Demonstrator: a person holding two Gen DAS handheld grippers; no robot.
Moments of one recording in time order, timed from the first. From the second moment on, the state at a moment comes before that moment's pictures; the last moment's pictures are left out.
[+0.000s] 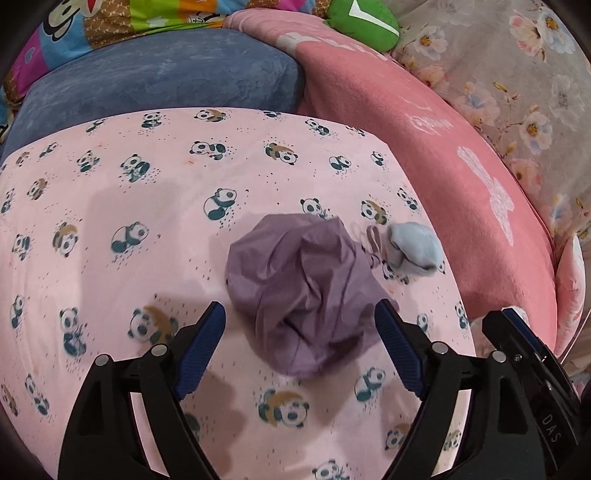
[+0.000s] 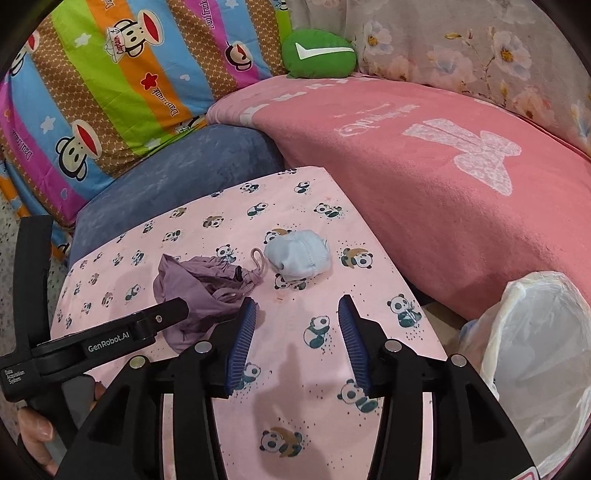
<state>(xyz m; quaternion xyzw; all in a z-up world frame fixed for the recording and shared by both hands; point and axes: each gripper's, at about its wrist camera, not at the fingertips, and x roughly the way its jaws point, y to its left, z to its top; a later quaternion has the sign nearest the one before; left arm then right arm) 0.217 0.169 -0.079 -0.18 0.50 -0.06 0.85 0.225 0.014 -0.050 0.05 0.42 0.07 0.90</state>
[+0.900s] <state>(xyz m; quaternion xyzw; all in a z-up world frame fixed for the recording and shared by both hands) 0.245 0.165 -0.099 -0.16 0.49 -0.09 0.85 0.311 0.026 -0.116 0.07 0.47 0.07 0.88</state>
